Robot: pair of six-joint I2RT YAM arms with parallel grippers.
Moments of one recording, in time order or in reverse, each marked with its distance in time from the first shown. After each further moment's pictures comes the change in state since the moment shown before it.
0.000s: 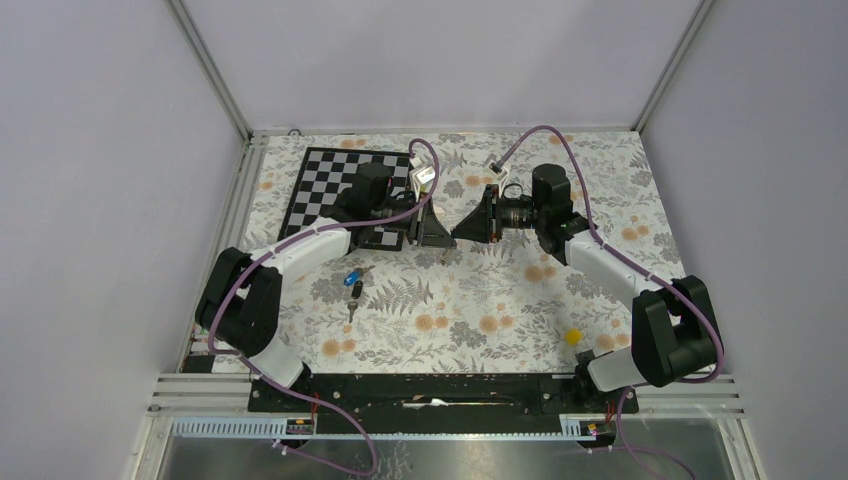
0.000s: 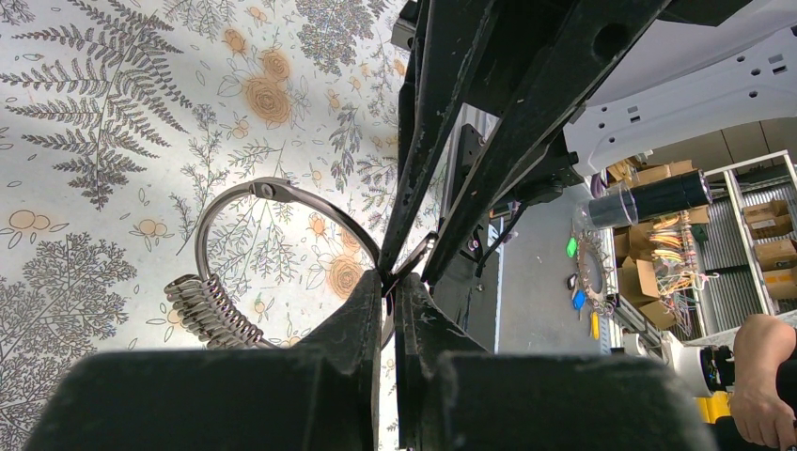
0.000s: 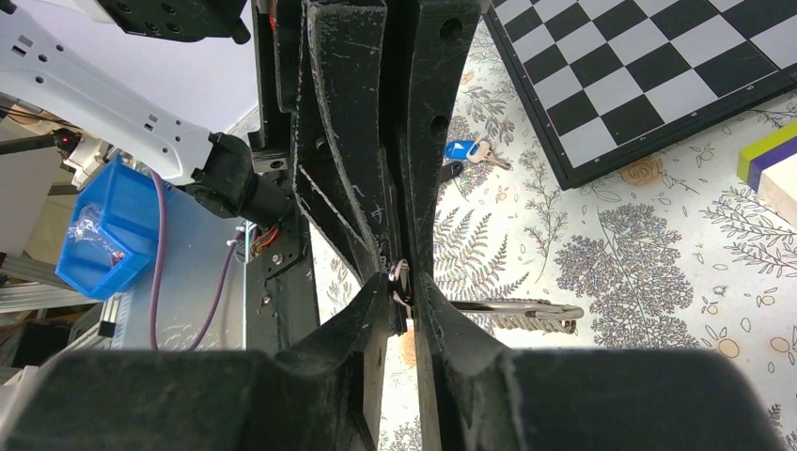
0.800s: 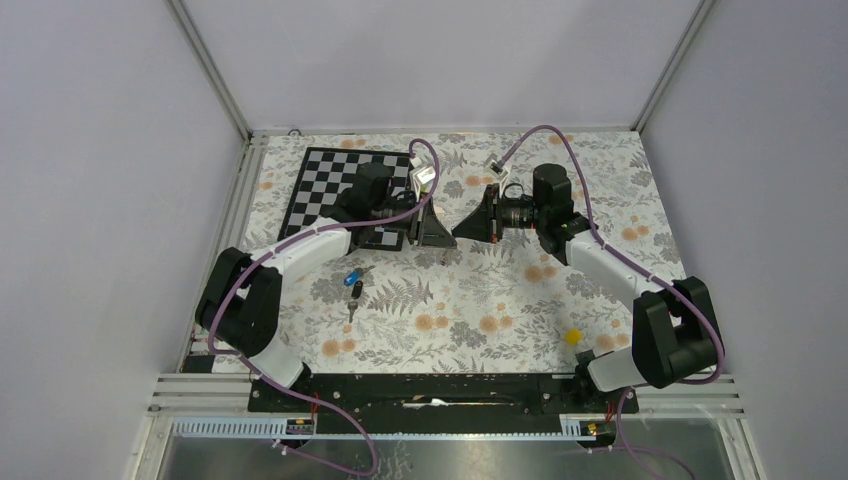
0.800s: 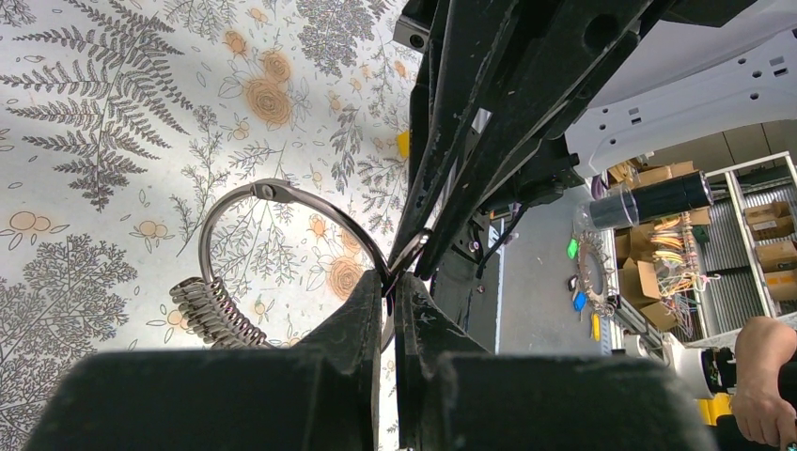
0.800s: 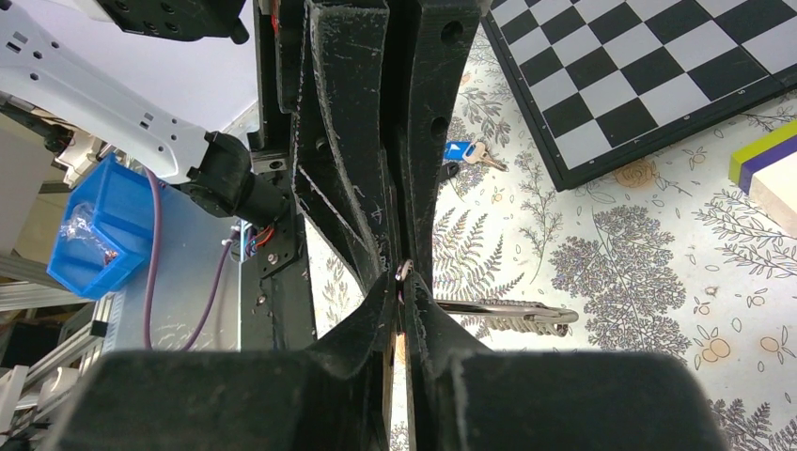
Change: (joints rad) left arm -0.001 0.000 0.000 0.000 -0.004 0.000; right arm -0.006 -0.005 0.001 -0.003 0.003 -0.006
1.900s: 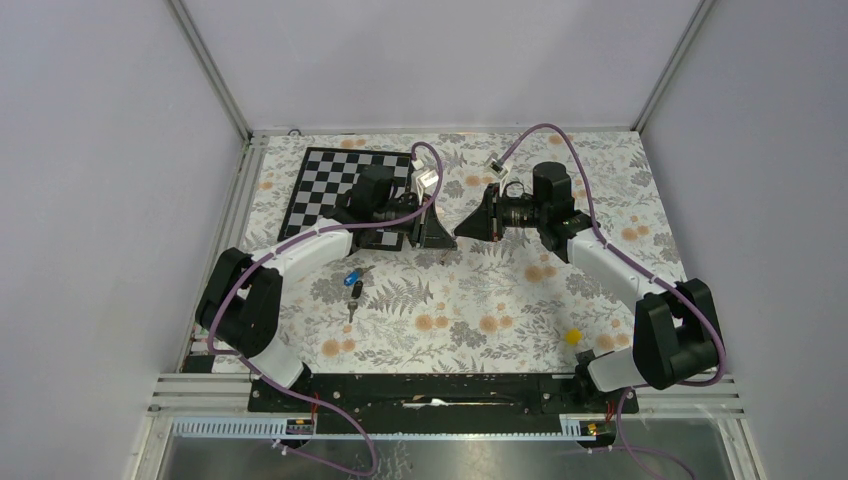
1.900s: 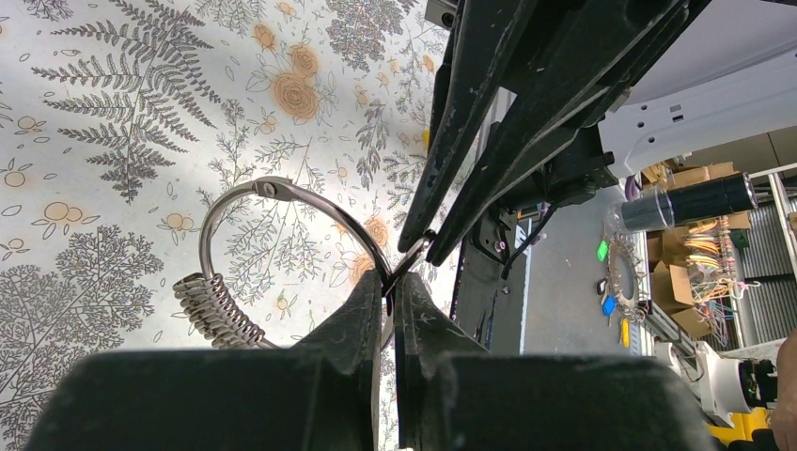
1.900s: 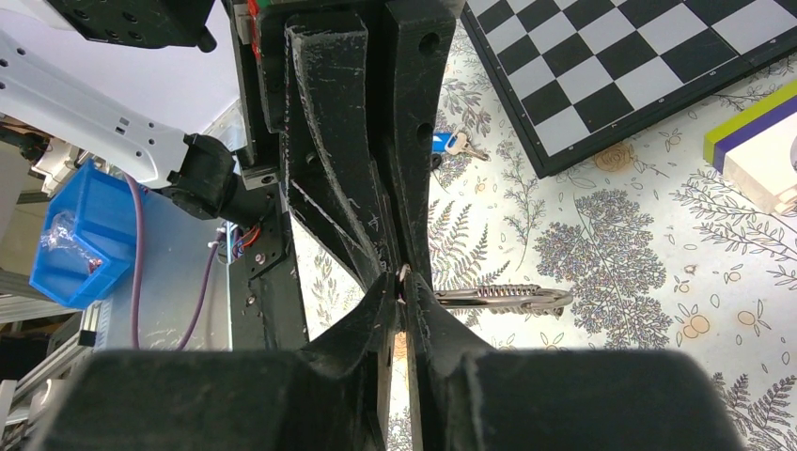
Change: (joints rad) left arm -0.017 -0.002 0.000 -0.040 -0.063 0.057; right arm -0.004 -0.008 0.027 -0.095 0.044 -0.046
